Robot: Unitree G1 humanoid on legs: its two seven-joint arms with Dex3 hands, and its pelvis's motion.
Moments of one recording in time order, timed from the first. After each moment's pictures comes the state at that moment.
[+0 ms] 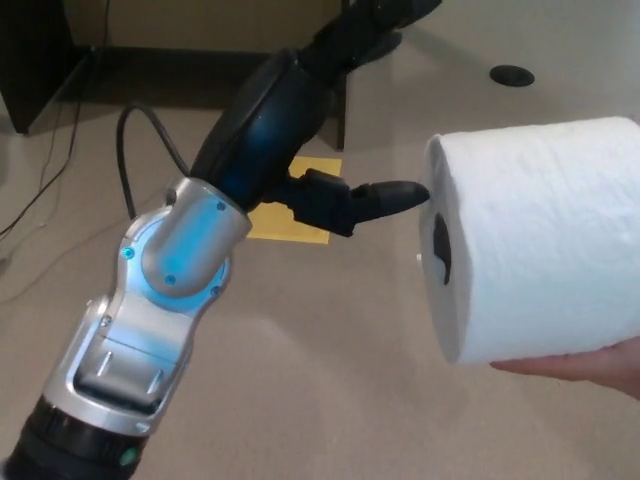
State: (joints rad) left_arm -0.70 0.30 -0.22 -0.13 0.22 0.02 -0.17; right_arm -0.33 -0.44 0.16 1.25 -0.31 -0.28 -0.02
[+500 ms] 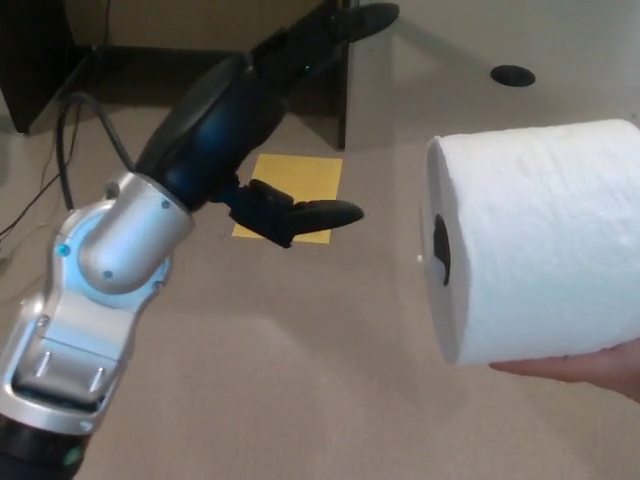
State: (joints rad) left_arm -0.68 0.42 -0.16 -0.16 0.19 0.02 -0.28; right_arm -0.35 -0.44 0.17 1.25 -0.31 -0.27 -0.02
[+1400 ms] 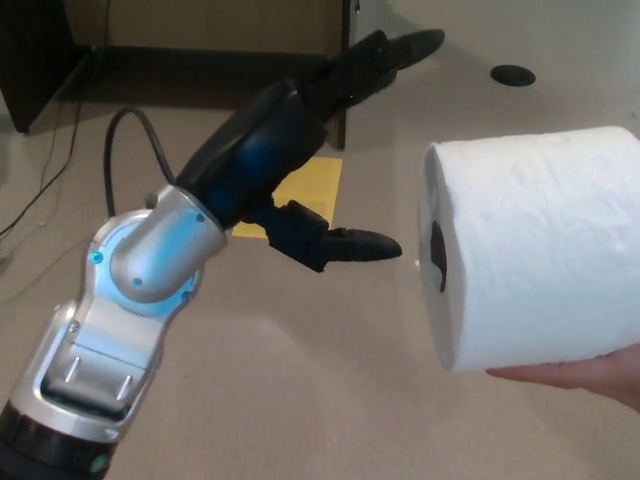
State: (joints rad) left_arm -0.69 0.36 -0.22 -0.16 0.18 0.04 -0.33; right_arm -0.36 -0.44 0.18 1.25 -0.32 -0.27 -0.02
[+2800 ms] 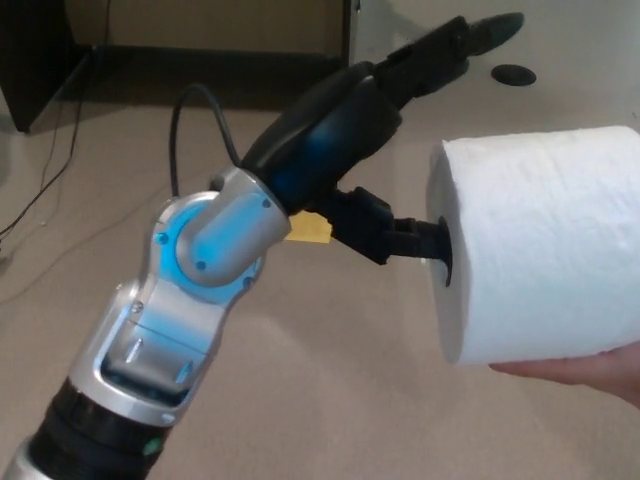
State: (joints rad) left_arm -0.77 0.25 -0.29 -0.14 0.23 0.07 -0.34; right_arm -0.37 -0.44 0.18 1.25 -0.32 -0.26 -0.02
